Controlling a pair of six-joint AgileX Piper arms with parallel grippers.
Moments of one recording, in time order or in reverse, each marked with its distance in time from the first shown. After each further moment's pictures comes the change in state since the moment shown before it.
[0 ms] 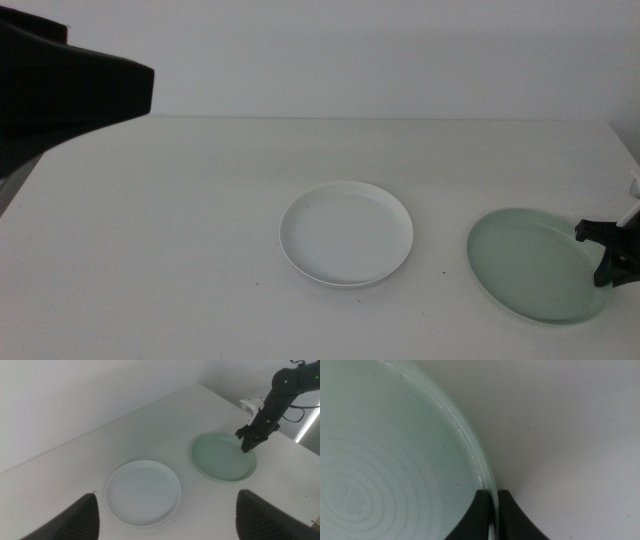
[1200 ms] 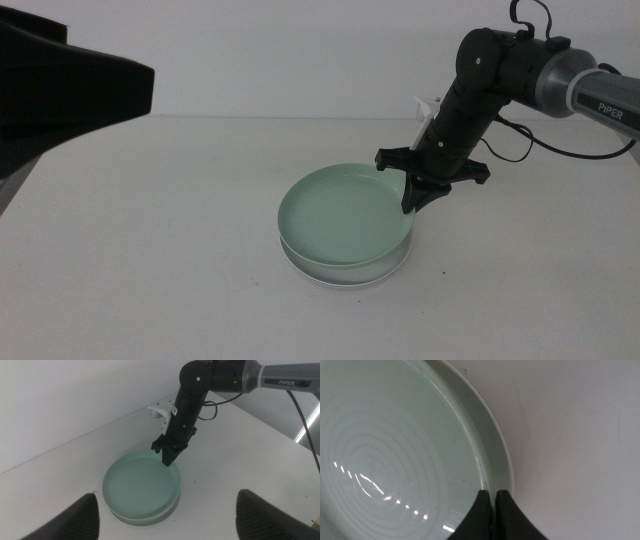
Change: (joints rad) left arm 0.000 0.000 0.000 0.000 0.000 0.000; right arm 0.539 0.309 -0.749 0.078 0.371 0.217
